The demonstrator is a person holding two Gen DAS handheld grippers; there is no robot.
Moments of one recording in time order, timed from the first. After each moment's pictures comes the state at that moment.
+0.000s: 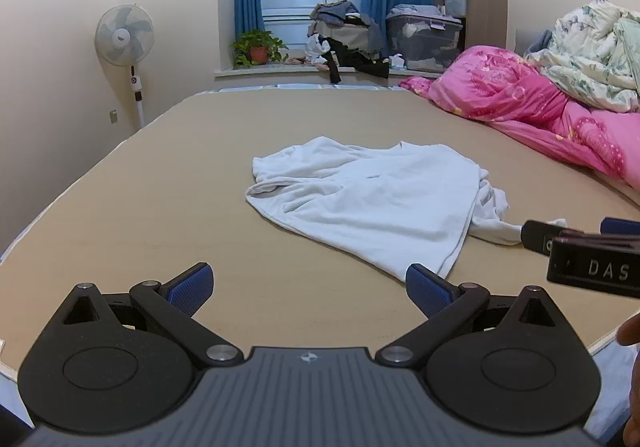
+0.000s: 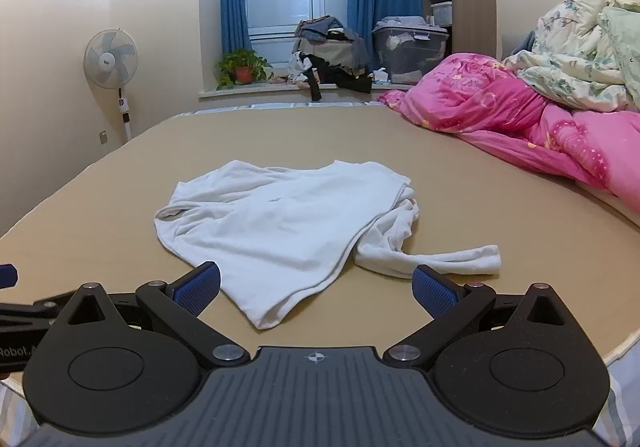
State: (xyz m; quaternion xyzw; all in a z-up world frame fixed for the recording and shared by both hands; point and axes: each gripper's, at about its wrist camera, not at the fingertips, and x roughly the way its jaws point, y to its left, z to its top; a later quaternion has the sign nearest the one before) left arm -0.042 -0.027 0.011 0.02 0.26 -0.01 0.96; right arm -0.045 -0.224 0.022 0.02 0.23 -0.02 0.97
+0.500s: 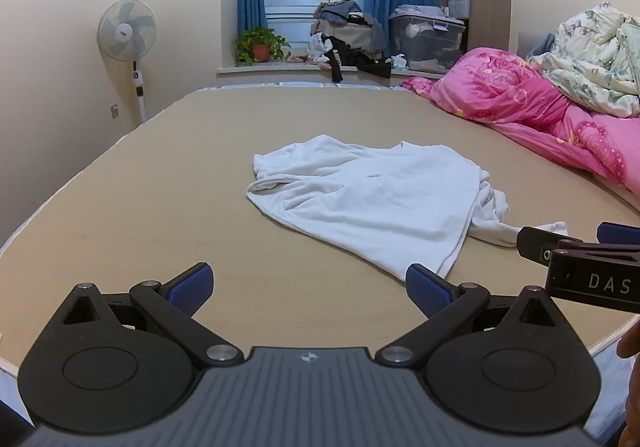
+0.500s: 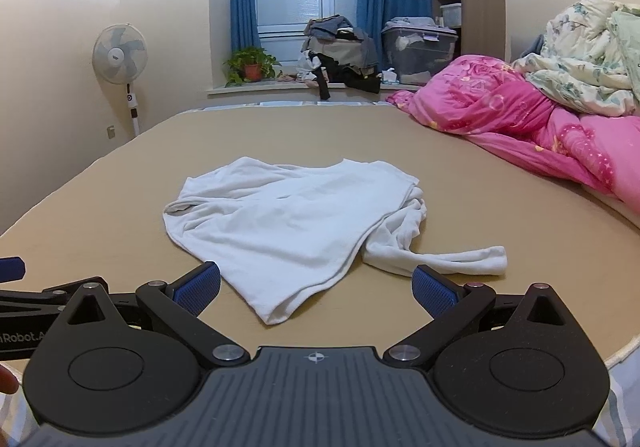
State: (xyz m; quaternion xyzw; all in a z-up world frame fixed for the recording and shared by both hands) left arm -0.046 -0.026 0.009 0.02 0.26 -0.01 0.96; right arm -0.050 -0.220 0.021 -0.01 0.23 -0.01 0.97
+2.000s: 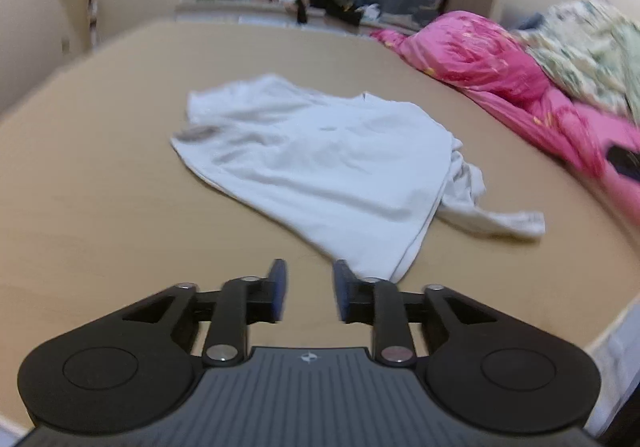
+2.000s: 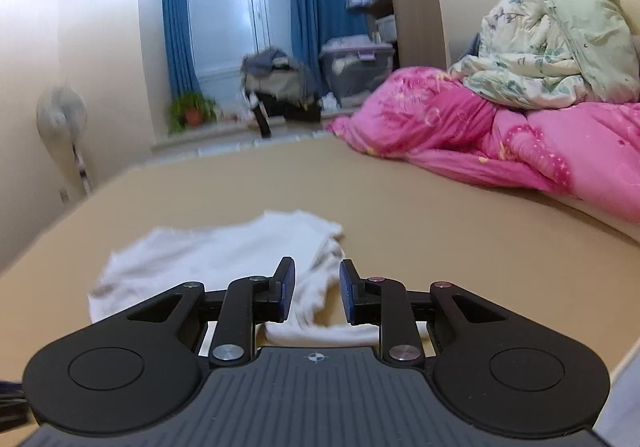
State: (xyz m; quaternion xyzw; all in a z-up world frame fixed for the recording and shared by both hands) left arm 0.059 -0.051 -0.030 -0.07 0.37 -0.07 0.92; right arm 0.002 -0.331 0.043 0.06 0.20 -0.07 0.98
